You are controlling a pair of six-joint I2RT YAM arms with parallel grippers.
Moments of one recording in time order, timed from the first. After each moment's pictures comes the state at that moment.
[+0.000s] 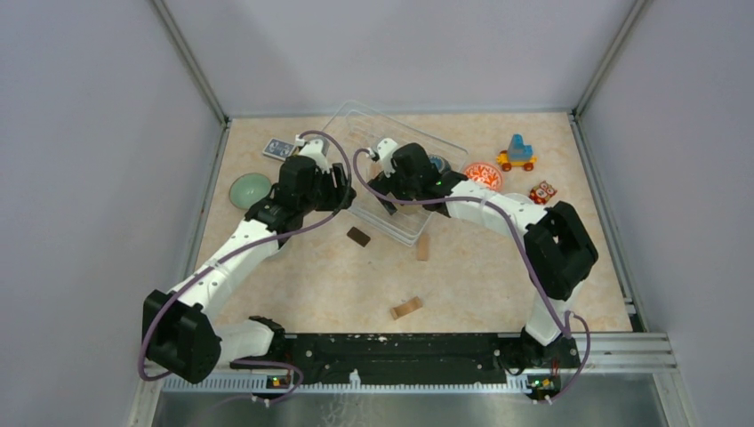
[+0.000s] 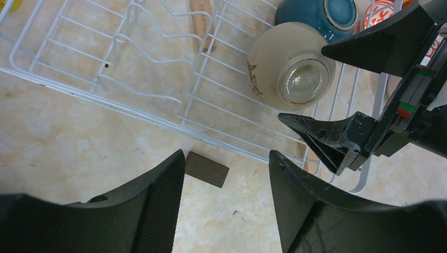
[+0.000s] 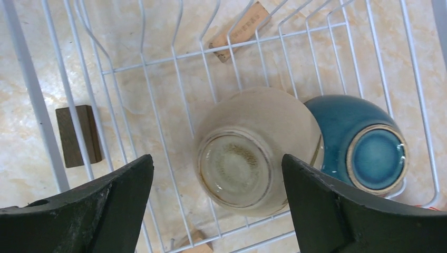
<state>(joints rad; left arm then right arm) -0.42 1.22 0.96 -0.26 0.03 -0.41 0.75 1.79 1.35 -0.23 0.12 -0.17</state>
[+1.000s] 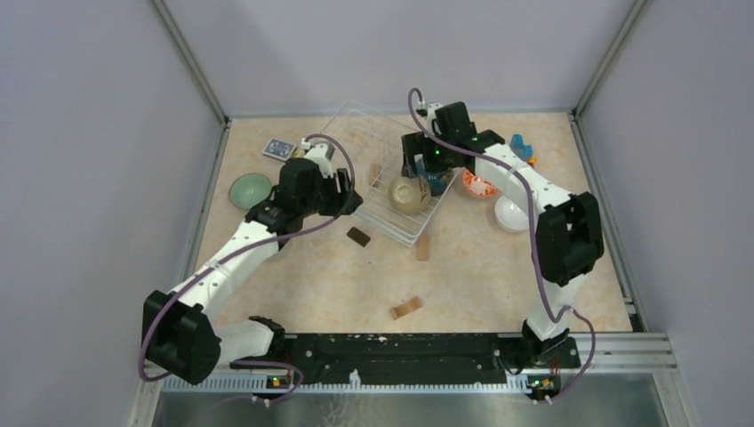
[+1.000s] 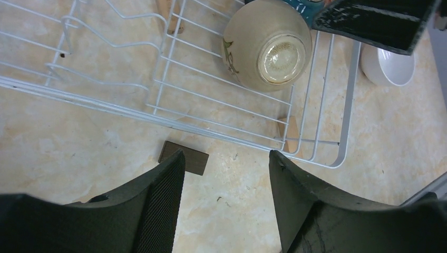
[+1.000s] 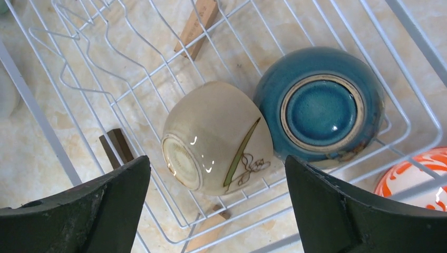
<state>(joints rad) -0.42 1.21 0.94 -0.26 0.15 -0.41 0.49 1.81 1.57 -0.51 -0.17 0.17</state>
